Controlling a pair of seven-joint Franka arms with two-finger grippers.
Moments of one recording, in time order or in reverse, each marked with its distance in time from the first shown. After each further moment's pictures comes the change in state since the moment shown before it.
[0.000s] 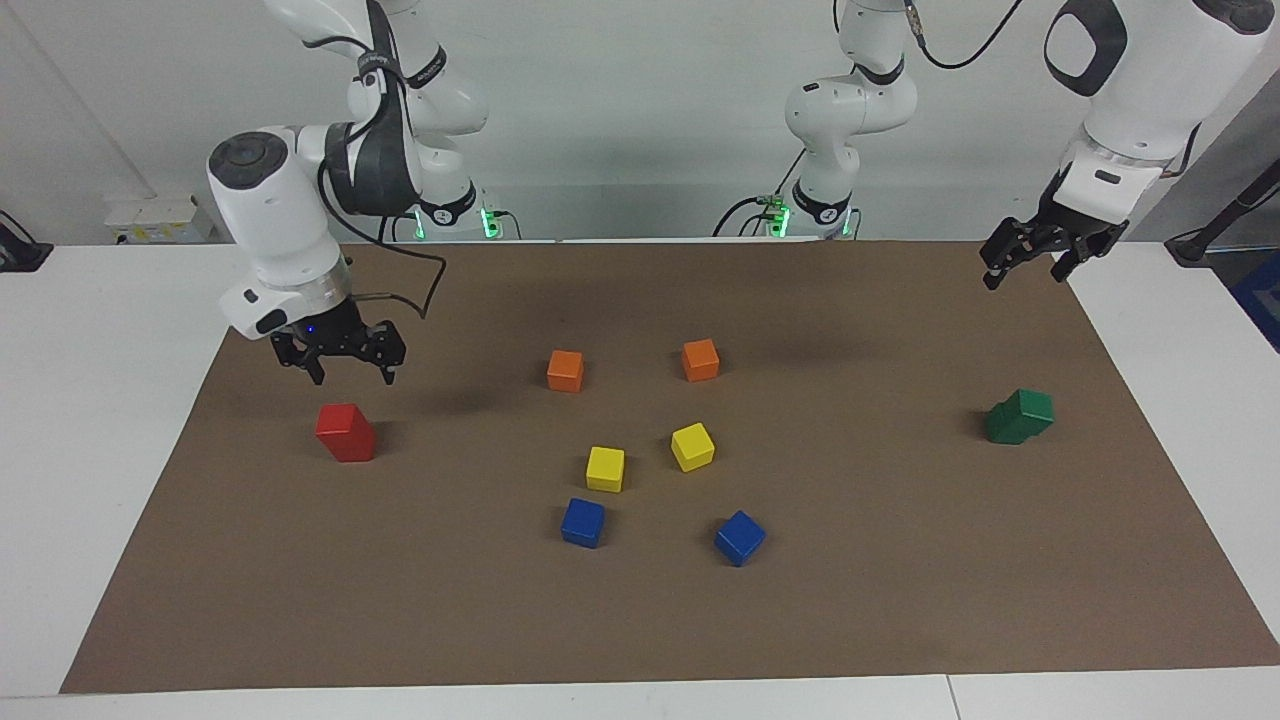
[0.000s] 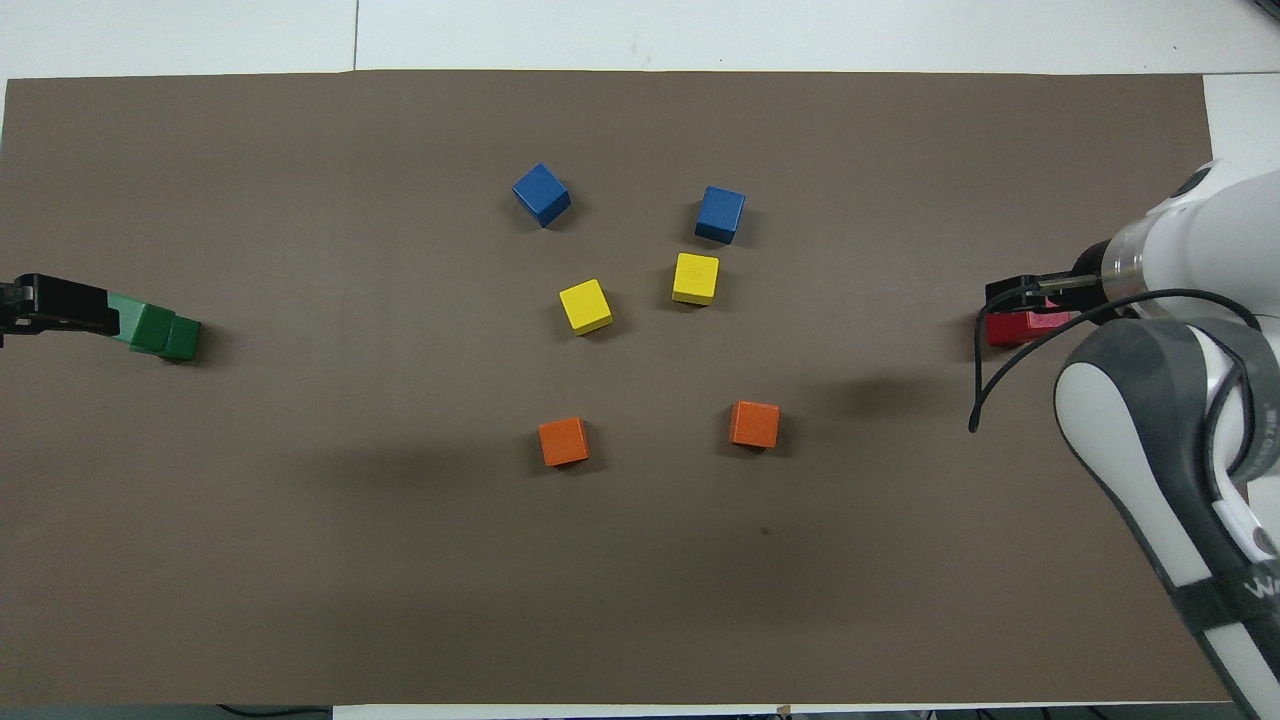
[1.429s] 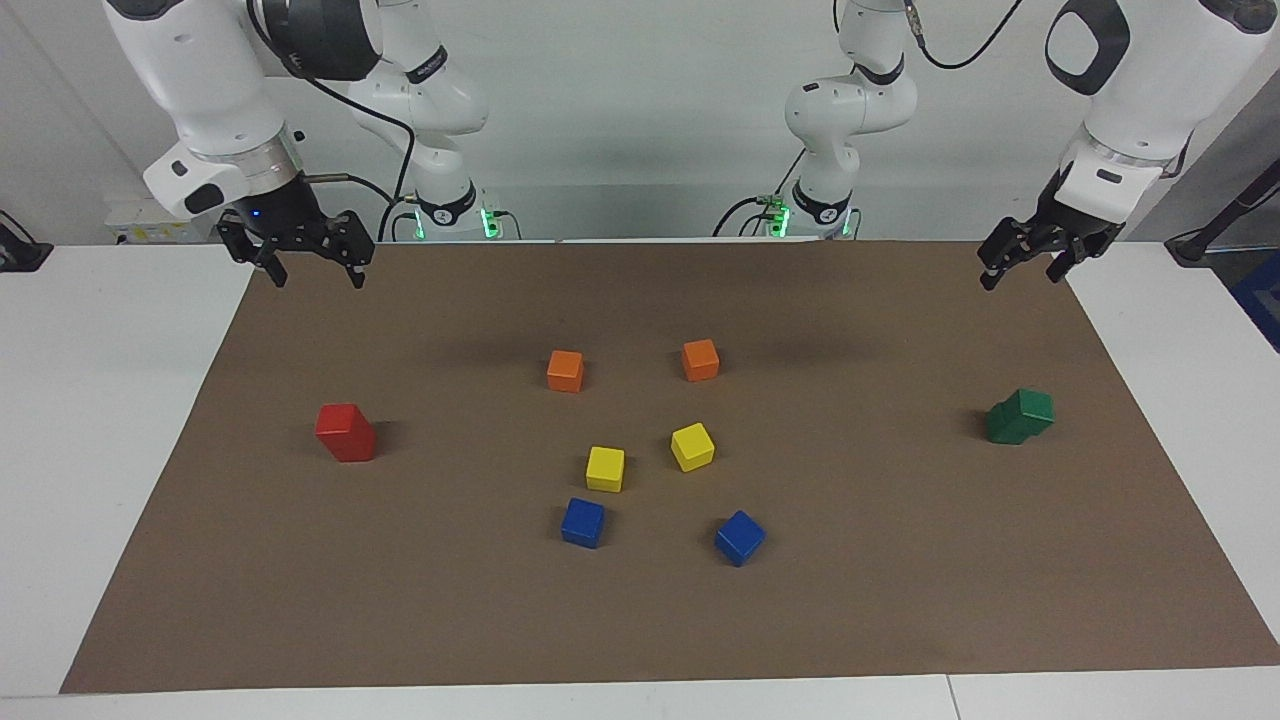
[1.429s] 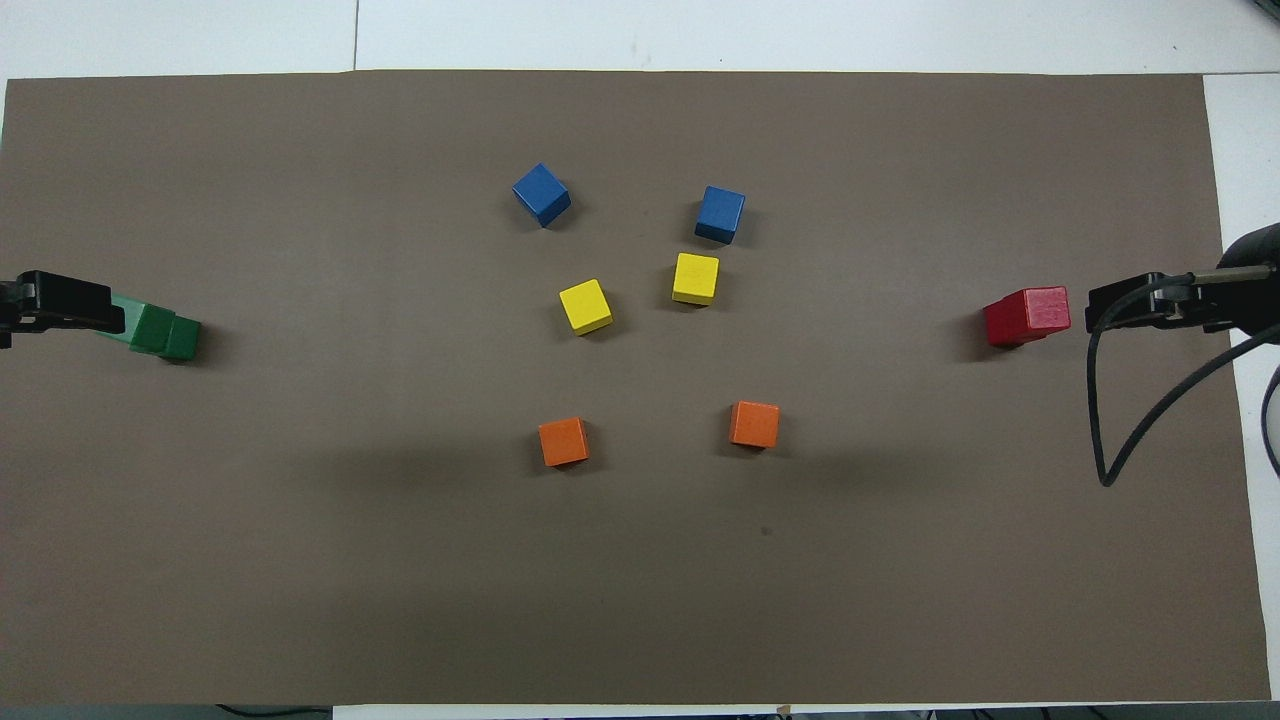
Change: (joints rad) left arm 0.000 0.000 0.002 0.000 -0.024 0.001 -0.011; right arm -0.018 -0.038 -0.011 0.266 0.034 -0.383 -0.012
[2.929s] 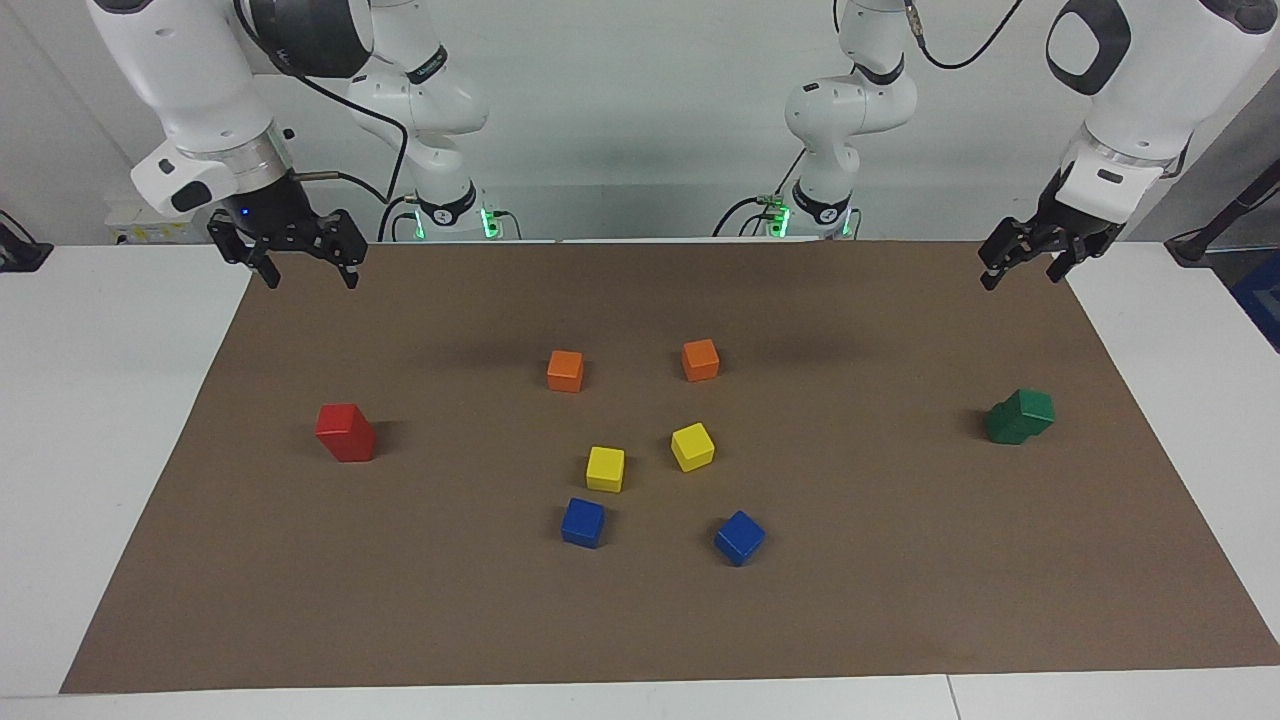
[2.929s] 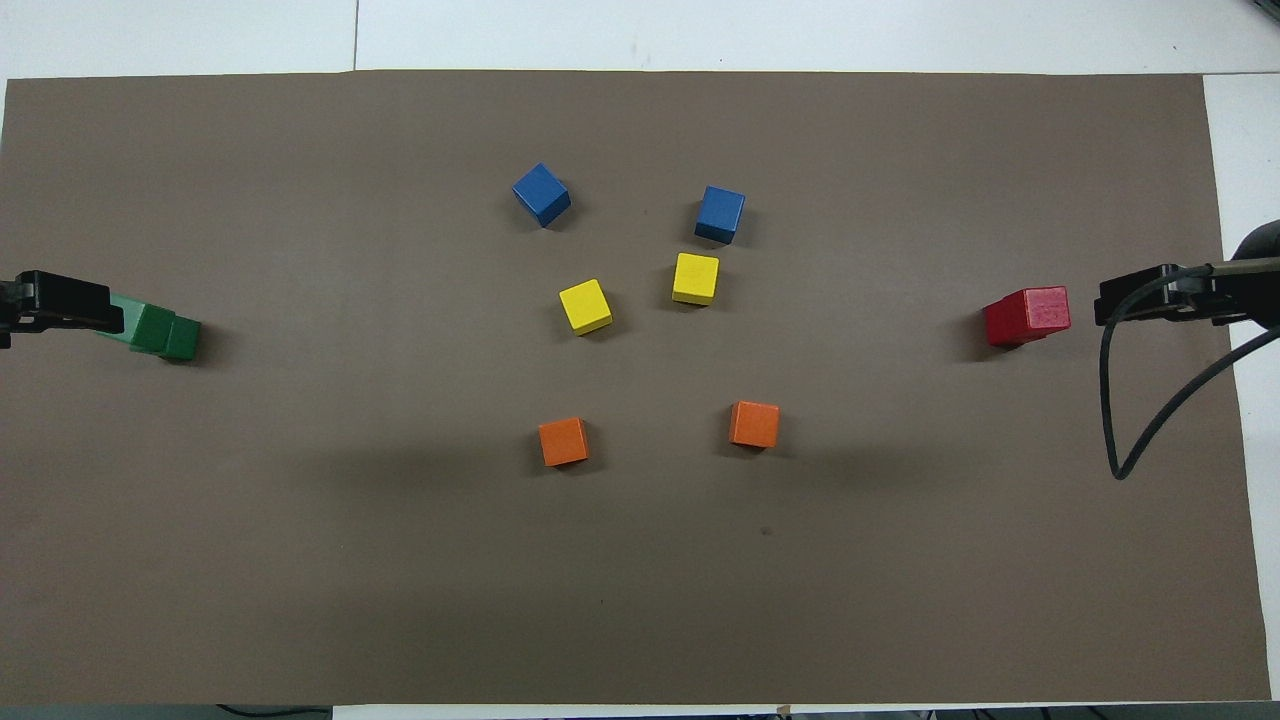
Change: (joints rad) left arm 0.000 0.000 0.001 0.000 0.000 0.000 -0.001; right arm 0.034 0.010 -0.048 0.016 0.010 0.000 -0.015
